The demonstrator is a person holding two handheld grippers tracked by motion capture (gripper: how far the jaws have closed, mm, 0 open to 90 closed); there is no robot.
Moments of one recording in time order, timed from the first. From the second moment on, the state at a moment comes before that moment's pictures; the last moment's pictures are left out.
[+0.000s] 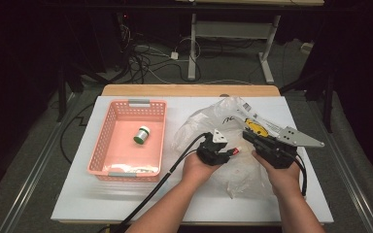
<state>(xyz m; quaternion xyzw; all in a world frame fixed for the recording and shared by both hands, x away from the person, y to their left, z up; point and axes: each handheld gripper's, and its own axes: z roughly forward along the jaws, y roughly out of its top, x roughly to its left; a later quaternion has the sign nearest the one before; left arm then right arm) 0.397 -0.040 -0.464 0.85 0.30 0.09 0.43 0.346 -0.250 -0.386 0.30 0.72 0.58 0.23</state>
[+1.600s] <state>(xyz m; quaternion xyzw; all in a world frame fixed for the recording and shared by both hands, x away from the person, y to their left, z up) 0.326 0.051 -0.423 0.83 0.30 0.06 0.47 0.344 -0.247 -0.386 0.30 0.72 0.58 0.23</state>
